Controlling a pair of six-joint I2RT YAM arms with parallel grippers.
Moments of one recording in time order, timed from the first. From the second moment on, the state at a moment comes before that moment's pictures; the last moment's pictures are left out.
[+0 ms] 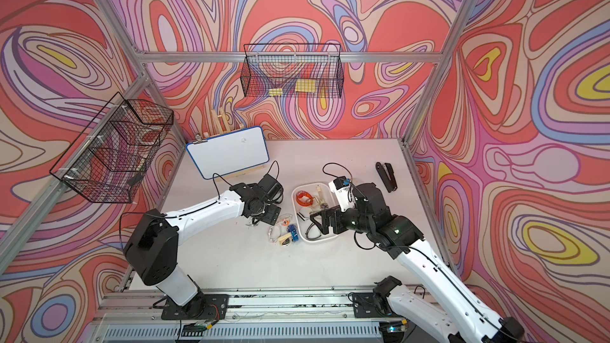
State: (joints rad) left arm -0.68 1.71 1.21 -0.78 -0.23 -0.30; right arm 0.53 0.87 0.90 -0.68 -0.35 0.33
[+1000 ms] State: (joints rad) left arm -0.65 1.65 1.21 -0.77 -0.20 -0.26; right arm 0.53 0.88 0.88 -0.68 -0.33 0.35
